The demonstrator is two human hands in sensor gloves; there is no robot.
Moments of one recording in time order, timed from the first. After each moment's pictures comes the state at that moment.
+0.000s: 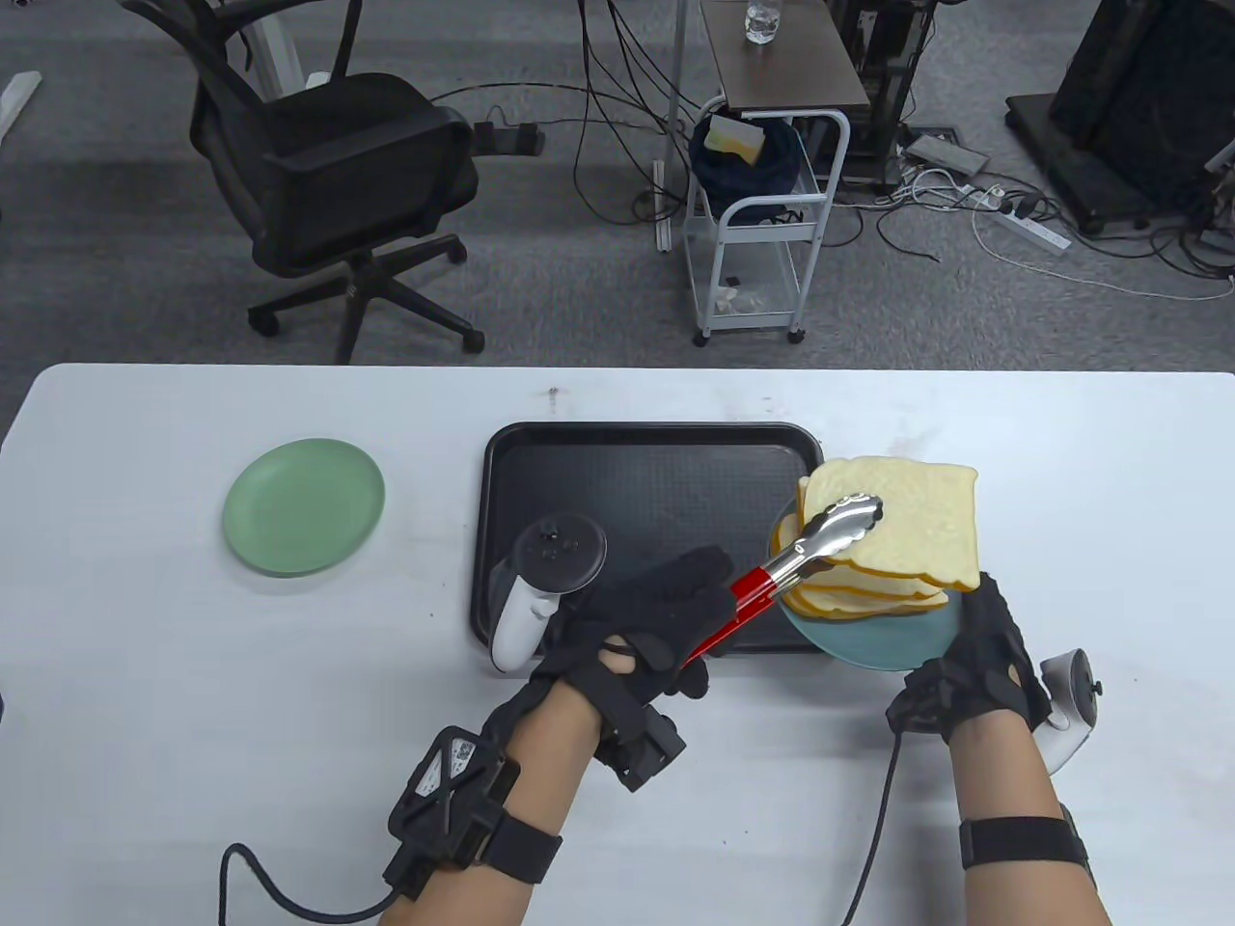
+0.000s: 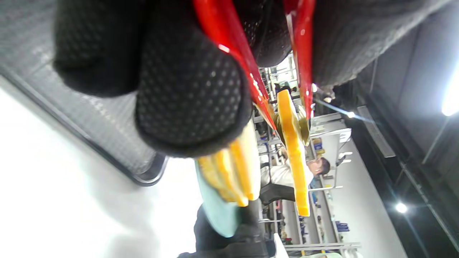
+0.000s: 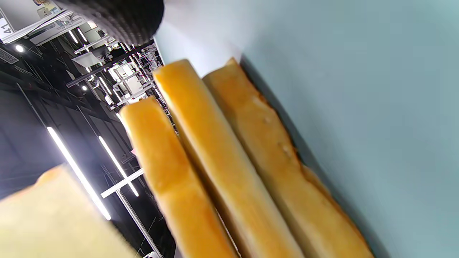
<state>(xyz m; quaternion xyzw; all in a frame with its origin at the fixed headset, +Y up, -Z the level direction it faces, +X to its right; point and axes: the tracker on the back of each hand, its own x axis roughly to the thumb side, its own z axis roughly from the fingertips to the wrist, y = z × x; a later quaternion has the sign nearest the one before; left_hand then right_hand) -0.049 -0.661 -0.306 -0.25 -0.12 0.56 0.78 0.334 -0.791 -0.301 -0.23 0.00 0.48 0.85</state>
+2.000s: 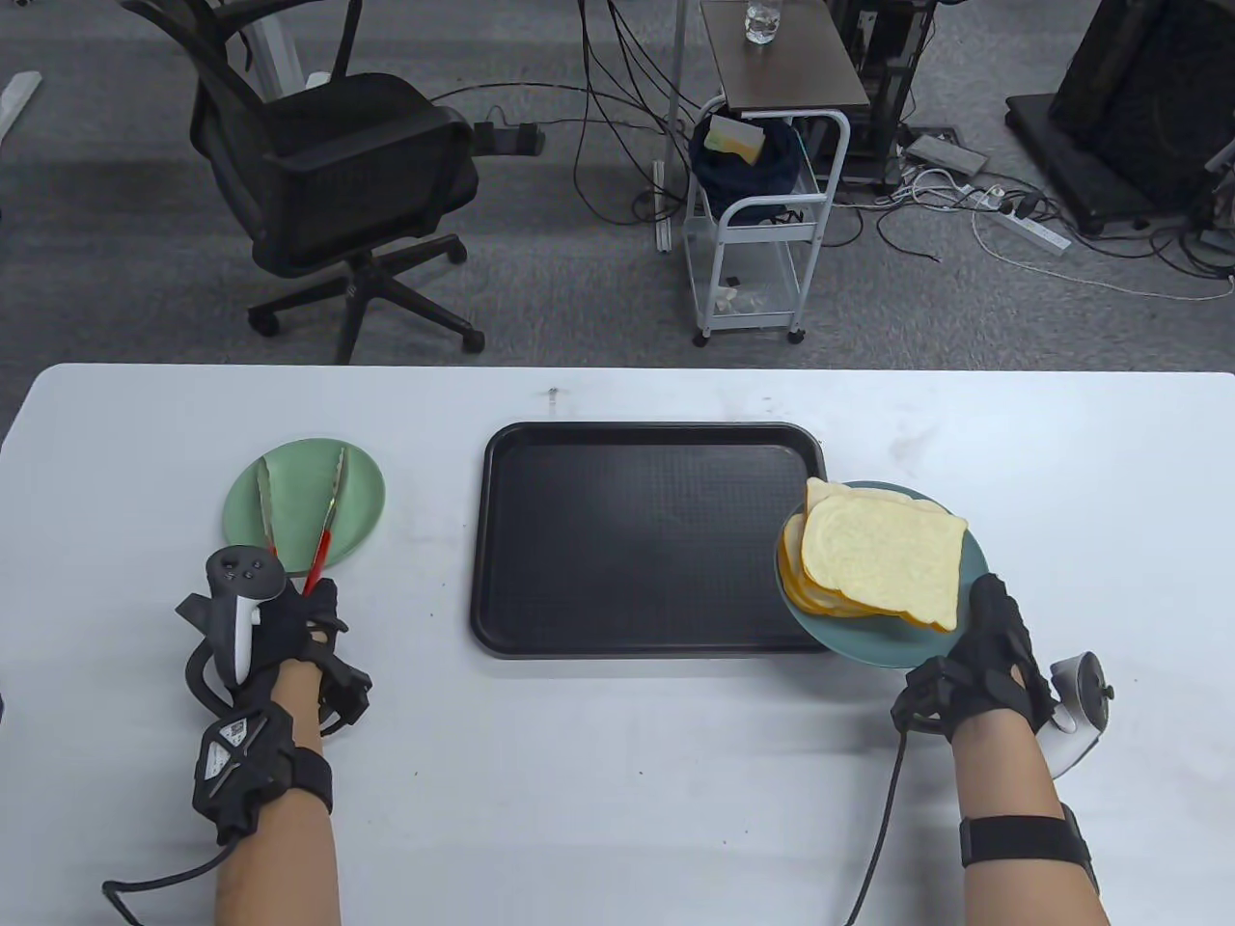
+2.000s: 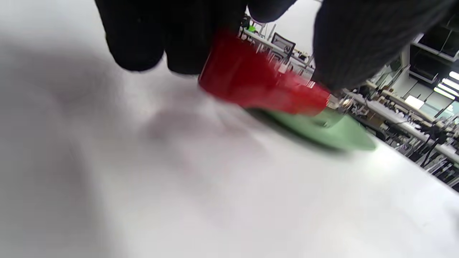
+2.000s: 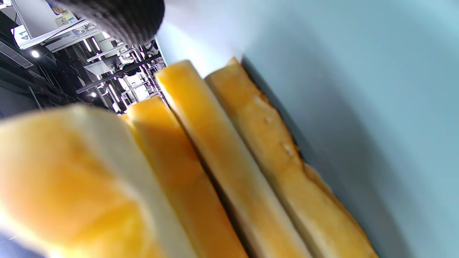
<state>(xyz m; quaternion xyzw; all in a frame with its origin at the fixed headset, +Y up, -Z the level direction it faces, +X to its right) -0.360 -0.764 -0.336 -0.05 0.37 0.26 0.89 0.342 -0.793 -0.301 -0.25 -0.03 0.50 0.83</state>
